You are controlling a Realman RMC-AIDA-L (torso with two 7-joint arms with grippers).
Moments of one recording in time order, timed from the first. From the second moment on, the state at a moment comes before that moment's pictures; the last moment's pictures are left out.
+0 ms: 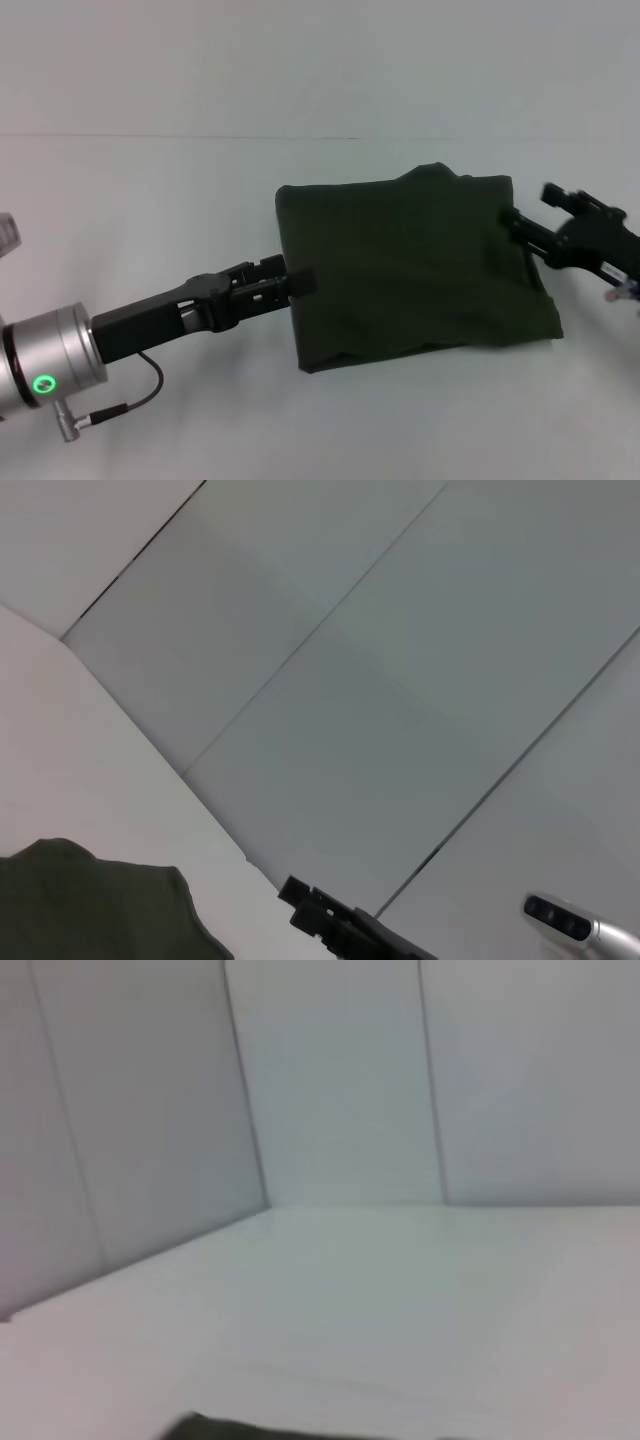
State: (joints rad) left arm -0.48 -2.15 0.54 0.49 1.87 1.66 -1.63; right arm 0.52 2.10 -0.49 -0.32 -1.65 -1.15 0.93
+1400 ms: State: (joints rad) left arm -0.49 -2.16 0.54 0.48 1.87 1.65 -1.63; right arm 0.67 2.09 -0.54 -0.19 -1.49 -0.79 1.07
